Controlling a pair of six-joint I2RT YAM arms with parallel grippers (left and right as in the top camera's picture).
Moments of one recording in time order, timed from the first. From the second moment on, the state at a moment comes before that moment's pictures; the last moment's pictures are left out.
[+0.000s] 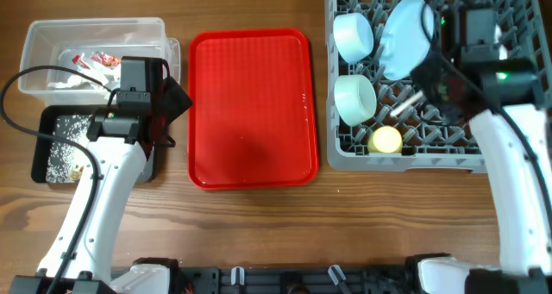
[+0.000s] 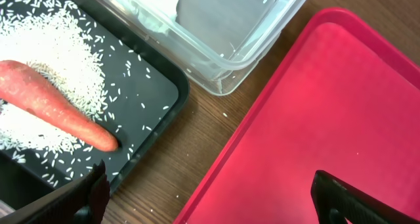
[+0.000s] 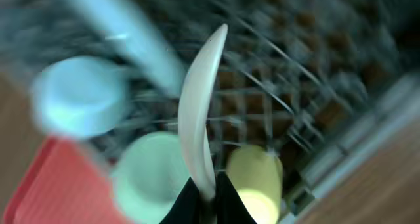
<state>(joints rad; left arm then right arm) -0.08 1.36 1.07 -0.76 -0.24 -0.72 0.09 1.47 1.51 -1.18 0.22 1.02</state>
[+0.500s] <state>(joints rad) -0.08 1.36 1.07 -0.76 -0.24 -0.72 0.08 1.64 1.30 -0.91 0.31 1.61</state>
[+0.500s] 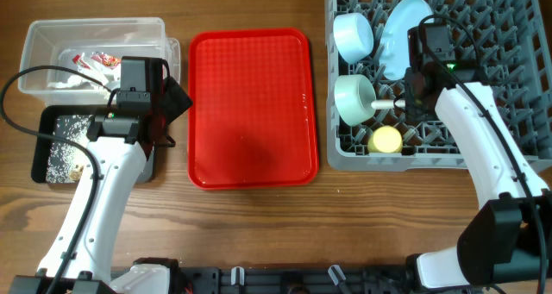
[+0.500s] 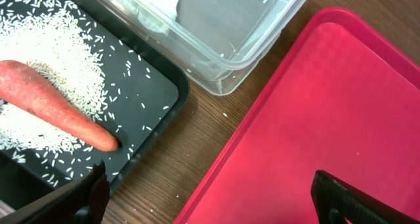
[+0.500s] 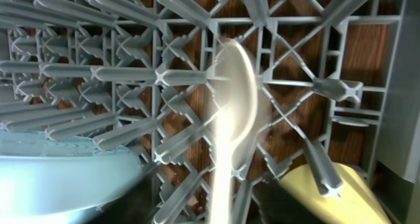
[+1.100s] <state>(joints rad) -0.08 1.36 1.07 -0.76 -0.24 -0.72 0.10 1.03 1.37 -0.86 -0.07 0.50</state>
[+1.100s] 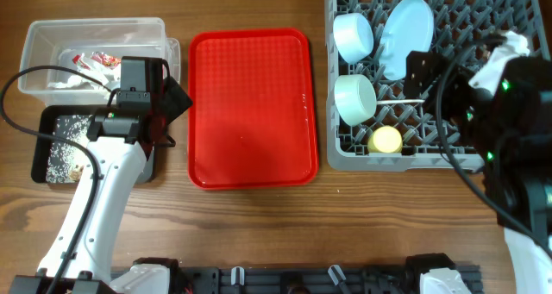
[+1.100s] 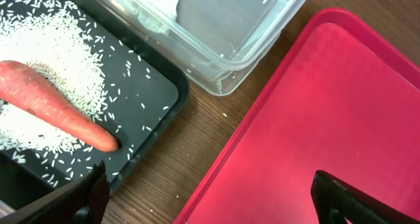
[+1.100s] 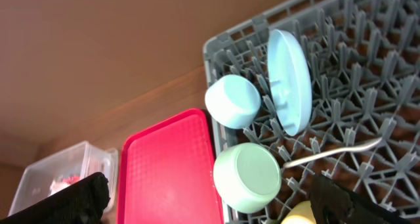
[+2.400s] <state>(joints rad) -0.08 1.36 1.07 -0.76 -0.24 -0.72 0.10 0.02 0.01 0.00 -0.06 0.23</state>
